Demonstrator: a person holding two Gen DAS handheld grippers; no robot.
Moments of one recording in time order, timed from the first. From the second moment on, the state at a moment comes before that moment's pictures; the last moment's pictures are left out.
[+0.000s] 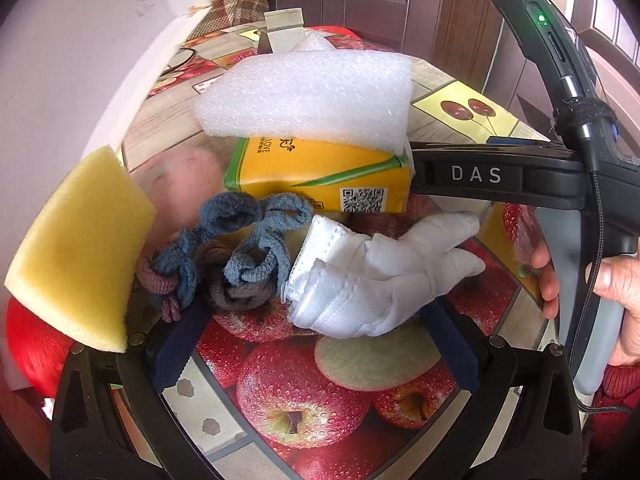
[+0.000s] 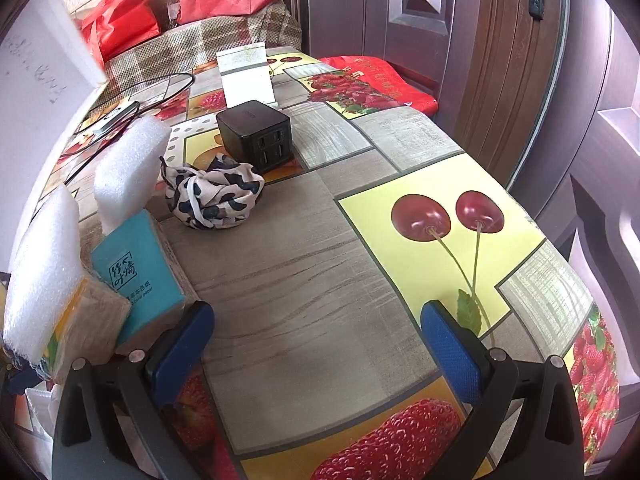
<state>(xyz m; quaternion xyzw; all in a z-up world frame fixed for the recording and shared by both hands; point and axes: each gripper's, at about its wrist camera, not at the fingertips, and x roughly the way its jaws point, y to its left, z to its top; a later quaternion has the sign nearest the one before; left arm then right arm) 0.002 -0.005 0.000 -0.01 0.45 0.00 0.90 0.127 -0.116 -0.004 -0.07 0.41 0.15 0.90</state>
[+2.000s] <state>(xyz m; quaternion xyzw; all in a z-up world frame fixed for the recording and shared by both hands) 0.000 -0.005 0.001 -0.01 0.45 0.00 0.90 0.126 -0.116 -0.003 -0.07 0.41 0.15 0.90</state>
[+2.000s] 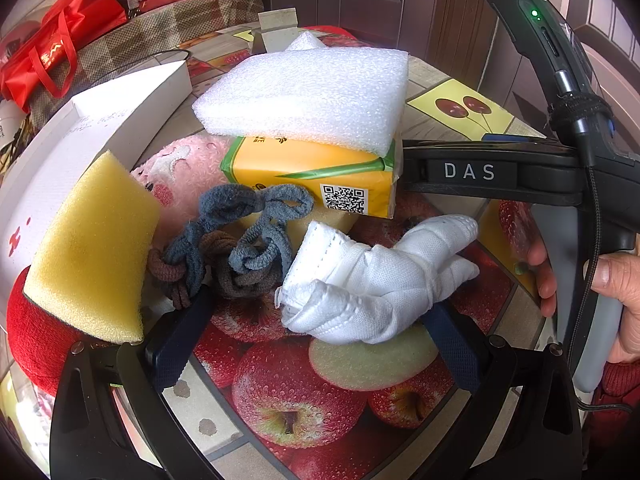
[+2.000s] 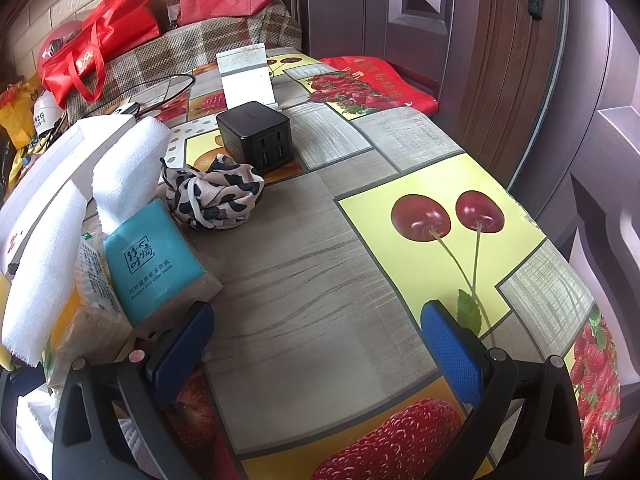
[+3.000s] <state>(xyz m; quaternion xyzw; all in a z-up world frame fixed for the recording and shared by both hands) -0.088 -0.010 0.059 -0.01 0.33 -0.17 0.93 0.127 -0.118 -0.004 -0.07 0.41 0.15 0.90</state>
